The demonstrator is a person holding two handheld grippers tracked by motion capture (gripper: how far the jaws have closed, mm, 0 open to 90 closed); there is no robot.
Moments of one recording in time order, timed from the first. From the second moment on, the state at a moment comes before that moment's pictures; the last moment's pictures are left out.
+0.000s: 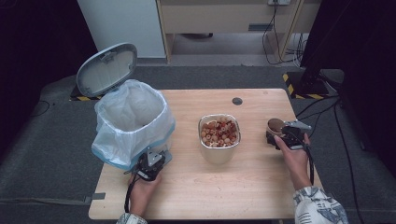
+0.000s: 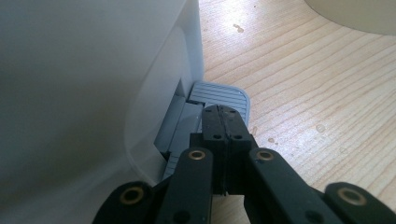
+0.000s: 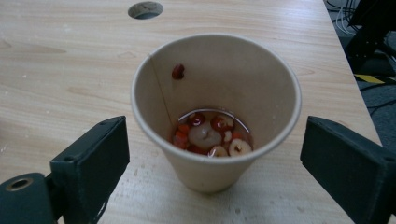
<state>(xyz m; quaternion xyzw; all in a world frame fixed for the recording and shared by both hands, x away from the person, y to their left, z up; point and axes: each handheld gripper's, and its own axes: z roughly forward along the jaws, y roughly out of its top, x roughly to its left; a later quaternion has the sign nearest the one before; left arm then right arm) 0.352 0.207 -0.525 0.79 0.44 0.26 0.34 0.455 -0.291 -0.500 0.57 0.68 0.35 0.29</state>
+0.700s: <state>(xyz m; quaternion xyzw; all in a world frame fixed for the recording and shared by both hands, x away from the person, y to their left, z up) 0.352 0.206 -0.526 0.79 0.44 0.26 0.34 0.476 -0.290 -0.522 0.56 0.67 0.40 0.28</state>
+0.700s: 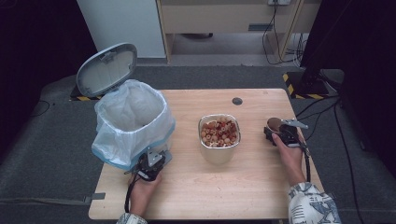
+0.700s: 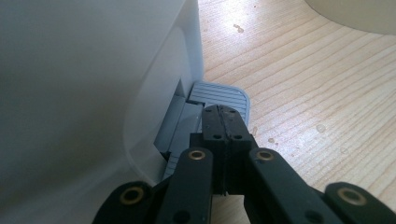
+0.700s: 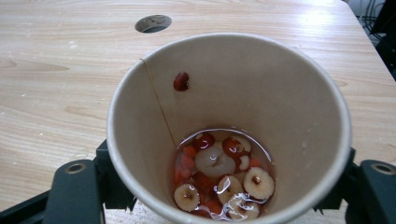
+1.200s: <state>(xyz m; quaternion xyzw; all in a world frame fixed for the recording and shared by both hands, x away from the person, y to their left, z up) 0.352 0.206 -0.526 0.79 0.44 0.26 0.34 0.465 -0.285 -0.481 0.50 0.71 0.42 0.28</state>
